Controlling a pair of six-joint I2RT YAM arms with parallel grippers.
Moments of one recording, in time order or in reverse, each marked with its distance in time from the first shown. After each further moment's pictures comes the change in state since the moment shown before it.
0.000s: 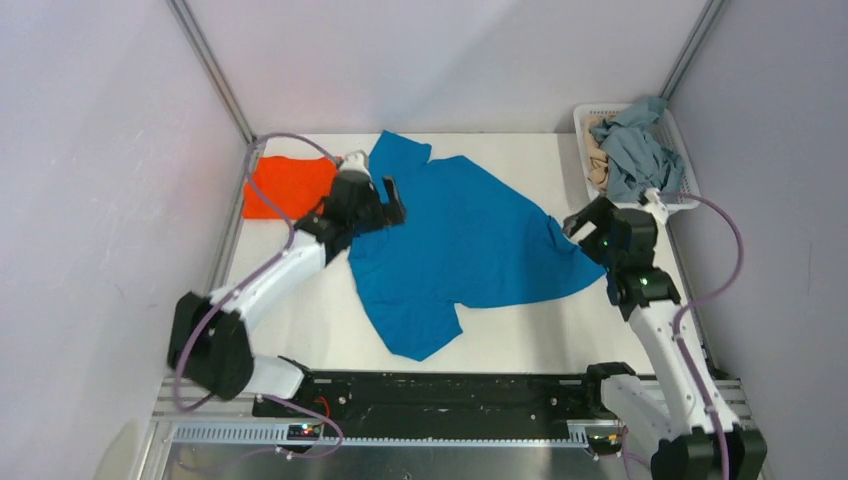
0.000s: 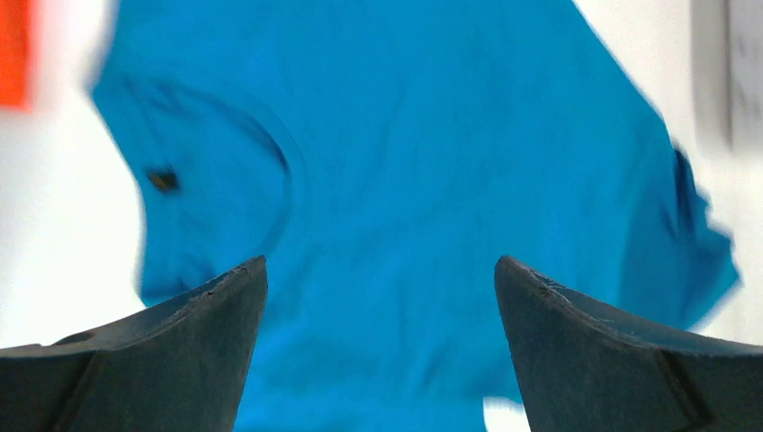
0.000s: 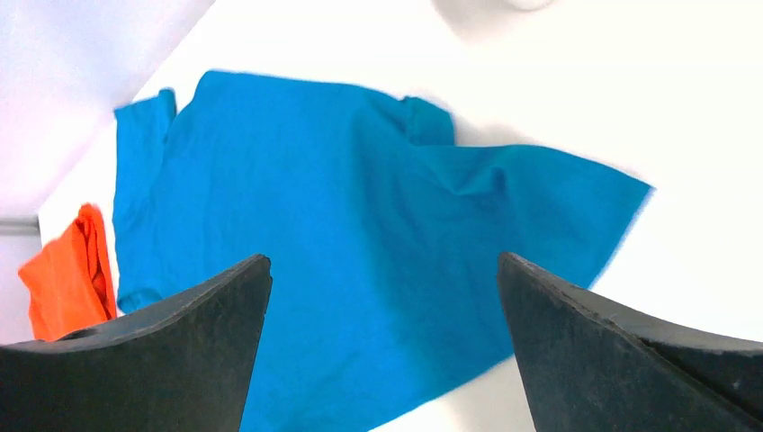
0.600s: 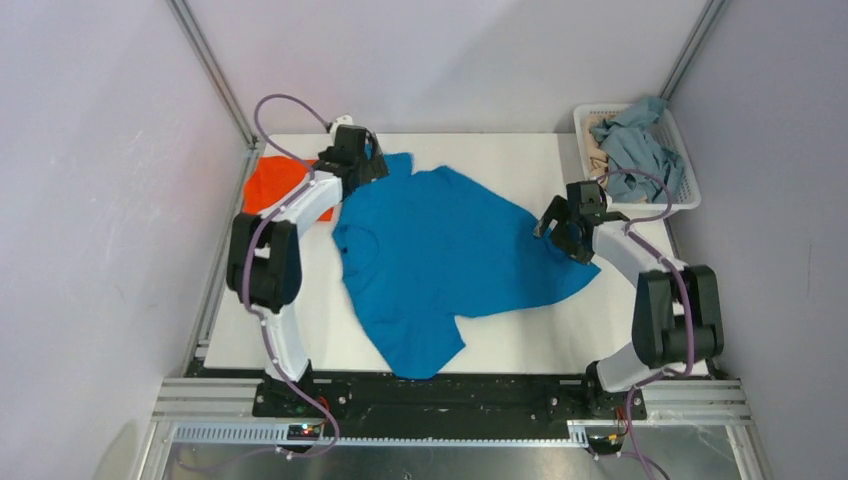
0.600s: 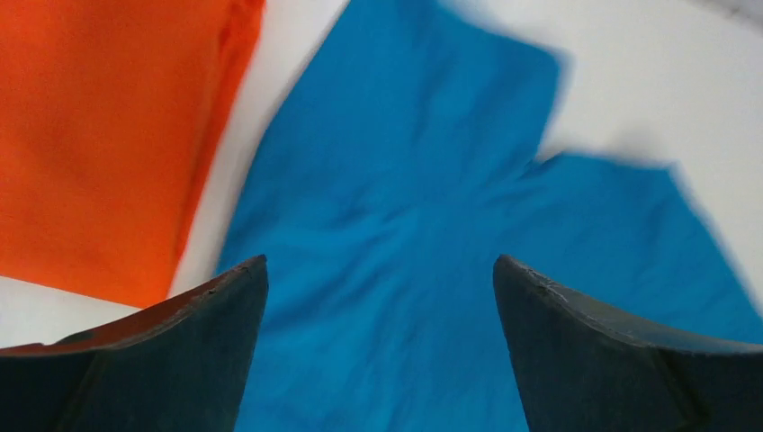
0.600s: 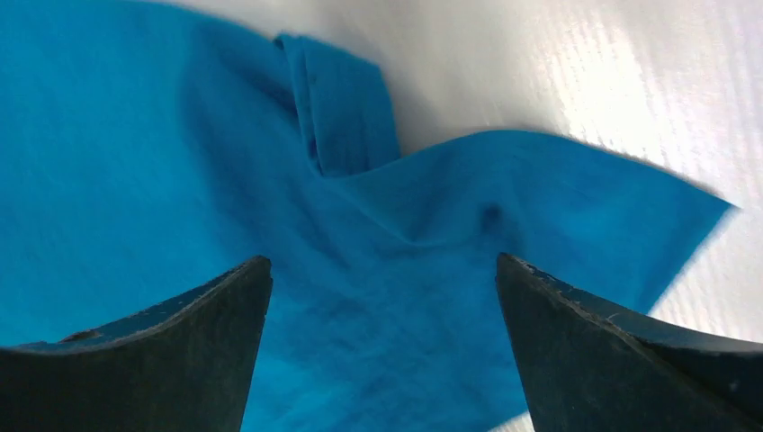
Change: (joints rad) left arm 0.151 0.427 0.401 0.019 -0.156 0.078; right arm 0.044 0.555 0.189 -0.072 -0.031 -0.045
